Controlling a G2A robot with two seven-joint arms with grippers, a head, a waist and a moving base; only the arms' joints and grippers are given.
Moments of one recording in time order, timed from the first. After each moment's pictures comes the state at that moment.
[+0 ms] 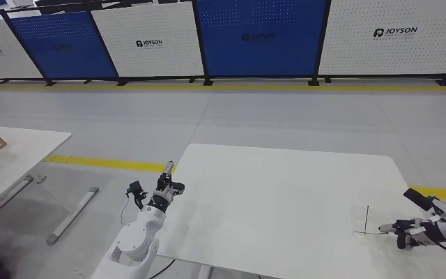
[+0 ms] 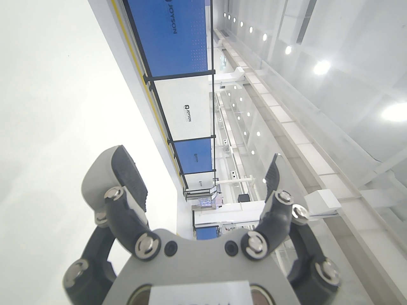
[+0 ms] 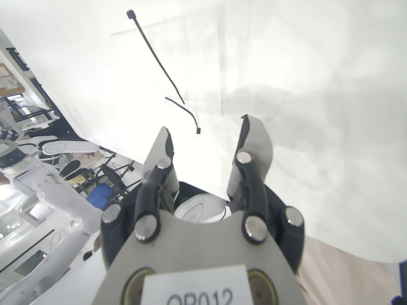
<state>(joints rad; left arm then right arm) 1.73 -1.15 -1.60 -1.80 -0.42 0.00 0.00 -0.88 -0.70 1.04 -1.15 -0.11 0.23 1.38</state>
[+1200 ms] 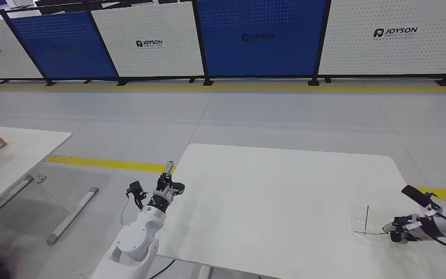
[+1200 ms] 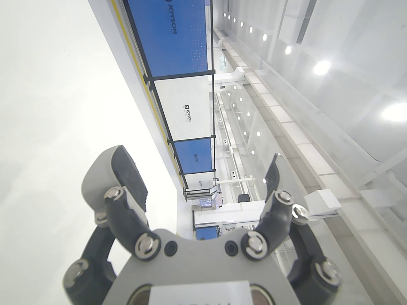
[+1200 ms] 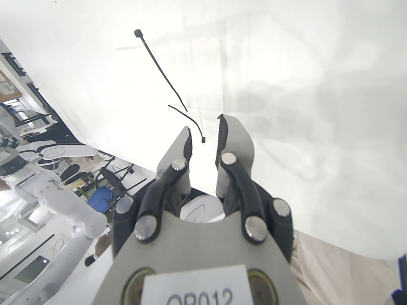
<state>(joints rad) 1.73 -1.15 -1.60 -1.80 -0.42 0.00 0.00 -0.83 -0.72 1.00 -1.12 -0.14 0.25 1.39</state>
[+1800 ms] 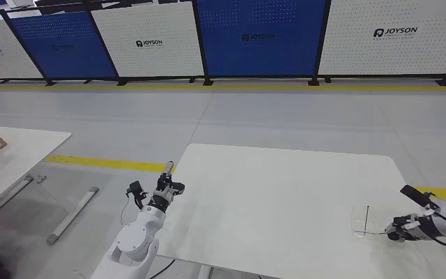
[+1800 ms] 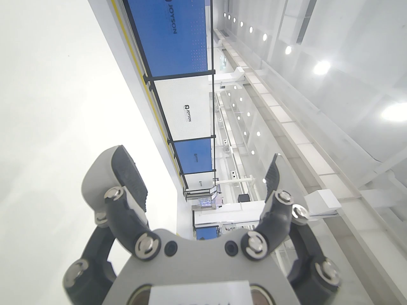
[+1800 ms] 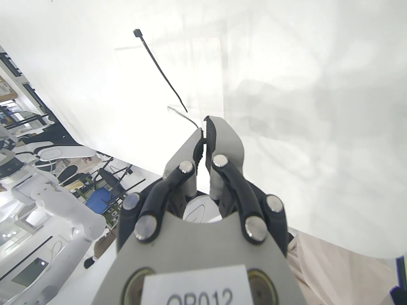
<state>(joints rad) 1.73 -1.15 -1.60 -1.80 -0.42 0.00 0.00 -0.82 -0.72 1.00 -1.12 -0.15 0.26 1.39</state>
